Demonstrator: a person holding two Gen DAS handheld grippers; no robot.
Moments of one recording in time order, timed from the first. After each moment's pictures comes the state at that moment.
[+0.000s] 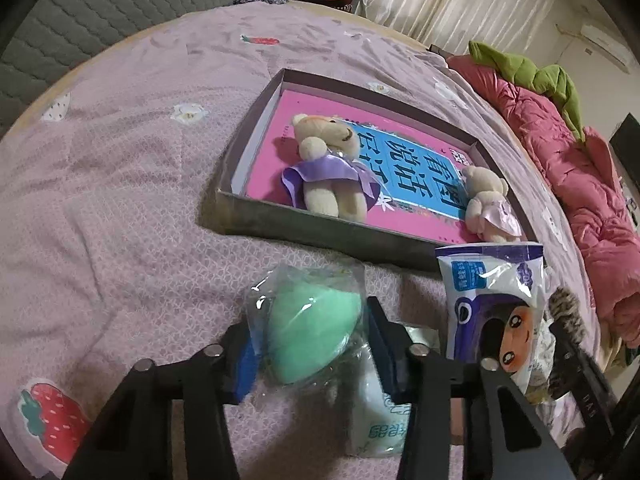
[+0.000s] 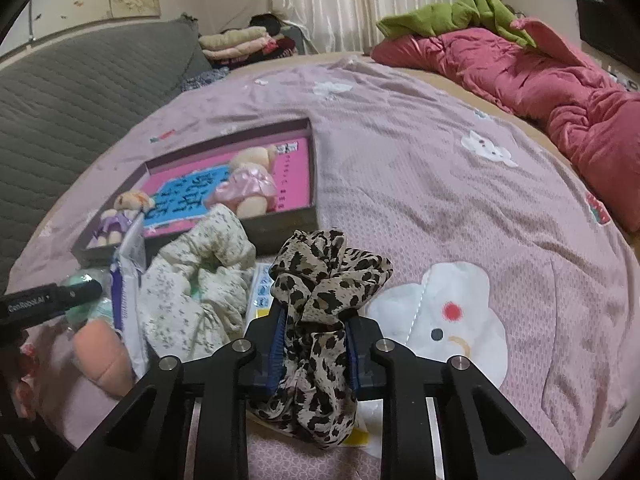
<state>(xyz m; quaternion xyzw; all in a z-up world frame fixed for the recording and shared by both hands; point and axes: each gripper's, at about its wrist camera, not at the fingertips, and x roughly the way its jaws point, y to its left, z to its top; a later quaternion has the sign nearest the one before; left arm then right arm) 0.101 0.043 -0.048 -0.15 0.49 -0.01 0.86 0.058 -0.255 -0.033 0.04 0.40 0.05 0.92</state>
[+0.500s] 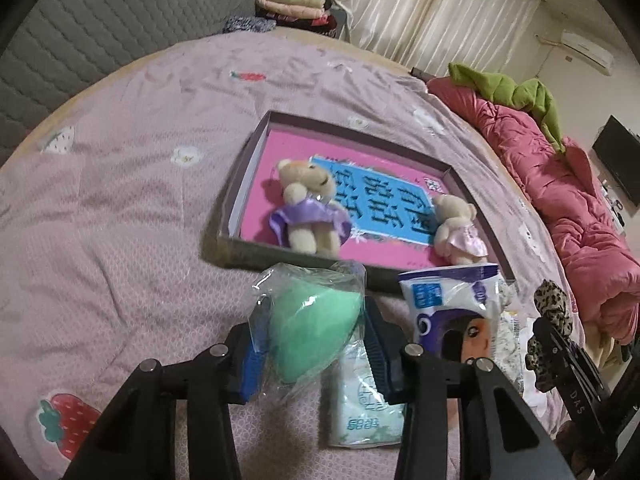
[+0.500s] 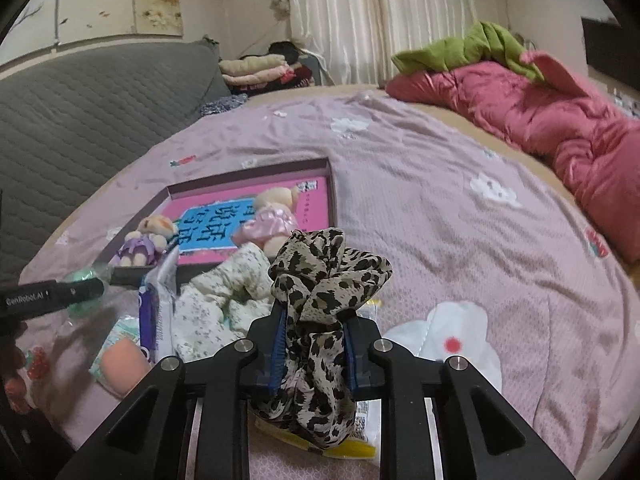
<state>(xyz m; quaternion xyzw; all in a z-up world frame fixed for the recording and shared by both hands) 0.083 0.042 -0.012 -0.15 0.44 -0.03 0.89 0.049 -0.243 -0.009 0.02 0.34 0.07 0.94</state>
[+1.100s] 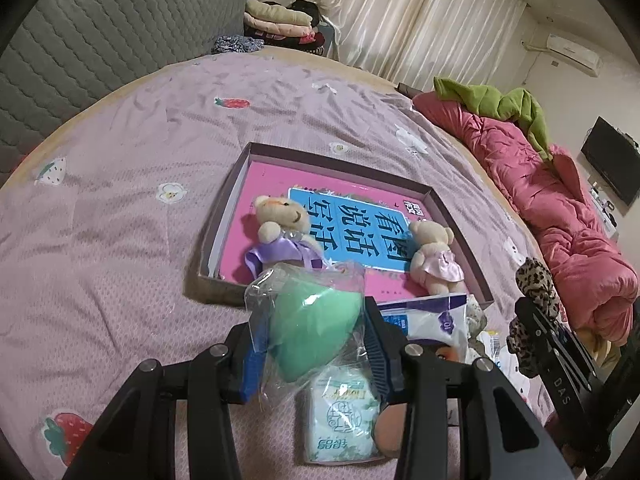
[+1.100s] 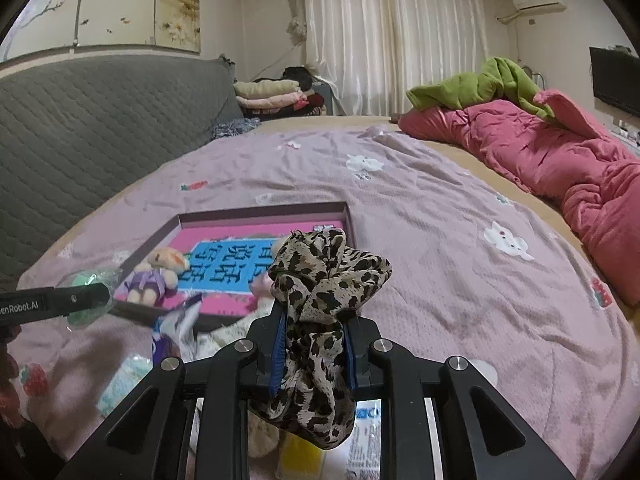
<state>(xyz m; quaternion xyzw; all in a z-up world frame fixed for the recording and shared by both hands) 0.090 0.033 0.010 -0.15 0.41 -0.04 0.90 0.074 -0.227 0.011 0.01 0.29 0.08 0.95</state>
